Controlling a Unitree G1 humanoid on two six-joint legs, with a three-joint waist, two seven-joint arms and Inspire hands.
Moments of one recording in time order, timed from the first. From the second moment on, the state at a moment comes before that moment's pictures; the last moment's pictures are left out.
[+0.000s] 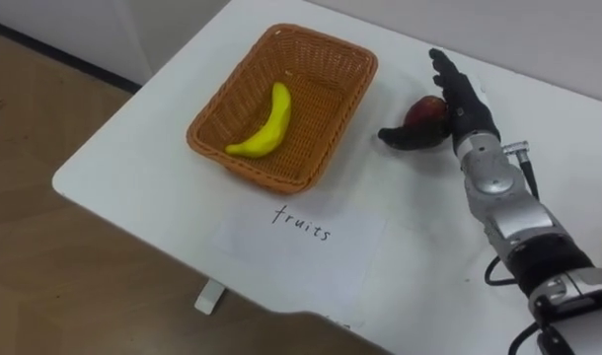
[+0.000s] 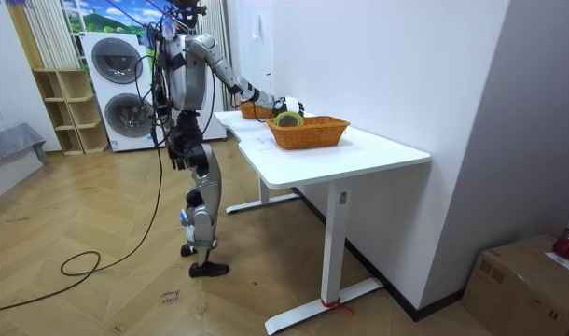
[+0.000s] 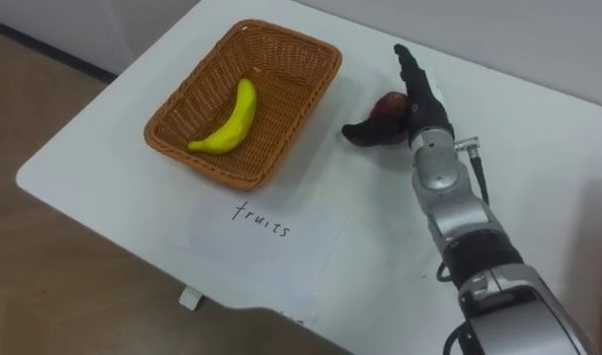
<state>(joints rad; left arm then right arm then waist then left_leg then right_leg) 0.21 0.20 -0.10 1.01 0.27 0.05 0.17 -0.65 -0.35 0.25 0.92 0.12 -0.11 -0.18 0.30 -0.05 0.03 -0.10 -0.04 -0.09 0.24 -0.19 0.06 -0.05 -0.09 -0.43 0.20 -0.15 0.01</state>
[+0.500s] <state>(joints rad) 0.22 0.20 -0.10 1.00 0.27 0.08 0.22 -0.65 -0.35 0.25 0.95 0.19 -0.11 -0.14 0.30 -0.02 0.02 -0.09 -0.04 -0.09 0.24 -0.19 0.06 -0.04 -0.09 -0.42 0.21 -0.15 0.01</state>
